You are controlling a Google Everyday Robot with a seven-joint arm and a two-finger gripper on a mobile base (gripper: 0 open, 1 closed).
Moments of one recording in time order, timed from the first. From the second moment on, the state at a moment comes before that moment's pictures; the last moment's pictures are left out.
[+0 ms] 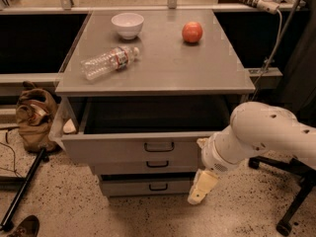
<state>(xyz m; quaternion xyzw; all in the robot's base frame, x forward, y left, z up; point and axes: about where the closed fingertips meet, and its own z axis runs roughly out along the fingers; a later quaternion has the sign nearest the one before) 0.448 -0.121 0.670 -0.59 0.78 0.11 0.18</state>
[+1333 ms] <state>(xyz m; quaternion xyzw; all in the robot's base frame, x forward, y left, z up) 0.519 -0.128 0.711 -0.58 0.77 0.09 0.24</state>
